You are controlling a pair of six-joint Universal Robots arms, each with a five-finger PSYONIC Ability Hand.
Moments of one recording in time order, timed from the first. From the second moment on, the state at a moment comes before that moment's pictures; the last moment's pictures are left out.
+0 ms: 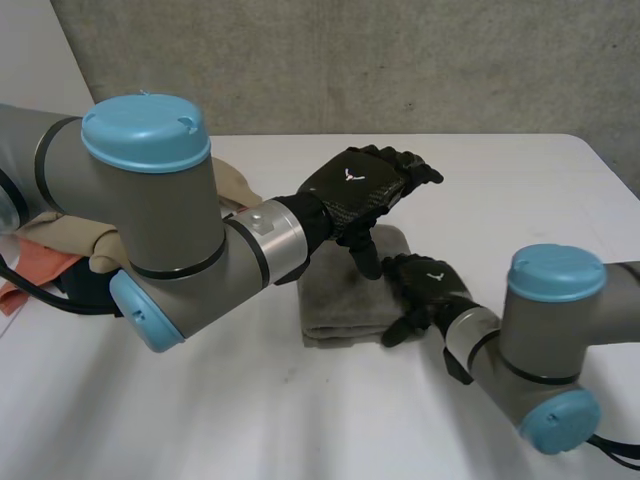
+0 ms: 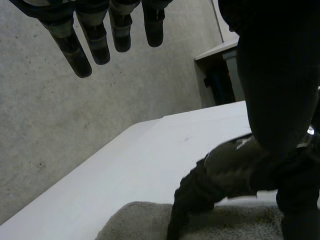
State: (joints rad) left arm 4.05 -2.16 -1.05 3.08 -1.13 3.30; right arm 2.04 -0.96 1.61 -0.28 1.40 3.21; left_hand 0.19 0.21 0.22 0.20 0.05; right_hand 0.37 0.34 0.35 0.35 0.17
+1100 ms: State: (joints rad) left arm 4.02 -2.04 -1.04 3.09 -1.14 3.24; right arm 1.44 -0.21 0.17 0.08 1.52 2.91; left_hand 0.19 0.21 0.22 0.20 0.05; right_hand 0.29 0.42 0.47 0.53 0.28
